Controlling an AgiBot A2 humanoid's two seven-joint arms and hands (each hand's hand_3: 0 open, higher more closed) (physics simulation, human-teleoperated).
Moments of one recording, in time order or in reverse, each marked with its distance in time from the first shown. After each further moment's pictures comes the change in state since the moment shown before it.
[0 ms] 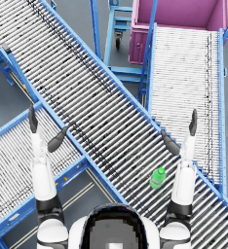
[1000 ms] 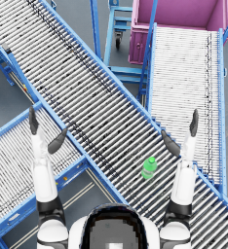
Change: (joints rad) left arm -0.020 0.018 -0.019 -0.015 0.000 0.000 0.000; right arm 0.023 -0.011 -0.003 0.021 0.000 0.000 0.000
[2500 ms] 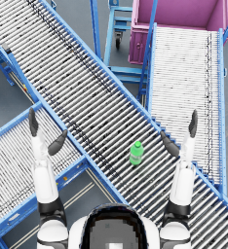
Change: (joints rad) left arm -0.016 0.018 -0.002 -0.033 0.000 0.000 0.000; right arm -0.008 -0.022 -0.005 0.015 0.000 0.000 0.000
